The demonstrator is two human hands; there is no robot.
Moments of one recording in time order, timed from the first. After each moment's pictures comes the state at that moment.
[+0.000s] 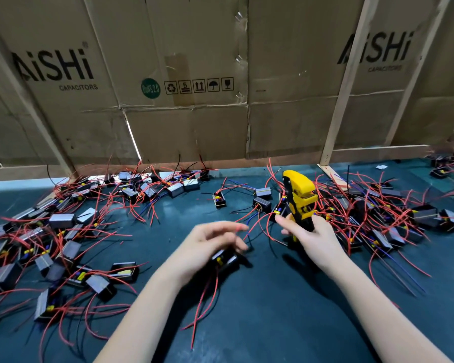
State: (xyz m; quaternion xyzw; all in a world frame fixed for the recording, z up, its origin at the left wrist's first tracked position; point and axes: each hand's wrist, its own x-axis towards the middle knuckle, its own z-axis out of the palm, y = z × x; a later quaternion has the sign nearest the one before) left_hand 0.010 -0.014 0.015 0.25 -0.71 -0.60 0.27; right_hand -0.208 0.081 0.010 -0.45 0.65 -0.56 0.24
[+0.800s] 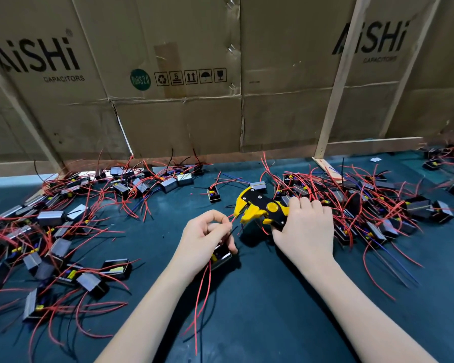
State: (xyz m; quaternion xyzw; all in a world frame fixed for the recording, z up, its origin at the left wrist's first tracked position) left_hand -0.003 0.001 0.014 0.33 -0.69 -0.54 0.34; right_hand -0.196 0.067 0.000 -0.49 0.82 -0.16 -0.24
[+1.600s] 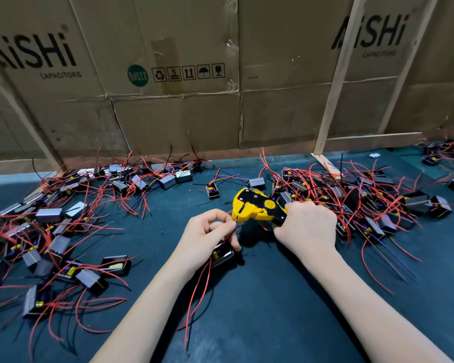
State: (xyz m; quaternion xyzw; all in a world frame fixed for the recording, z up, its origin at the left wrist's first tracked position) left_hand -0.004 0.000 0.012 0.30 -0.70 -0.57 0.32; right_hand -0.197 0.067 0.012 -0.48 0.85 -0.11 -0.19
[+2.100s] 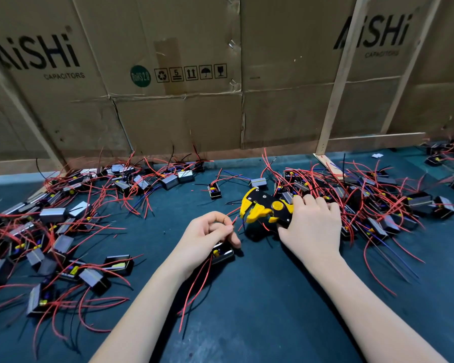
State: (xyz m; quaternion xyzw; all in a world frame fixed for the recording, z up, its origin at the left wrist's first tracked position) left_hand 0.003 -0.009 0.007 0.29 -0.70 -0.59 0.29; right_hand -0.202 0.071 0.000 -0.48 0.84 -0.12 -0.23
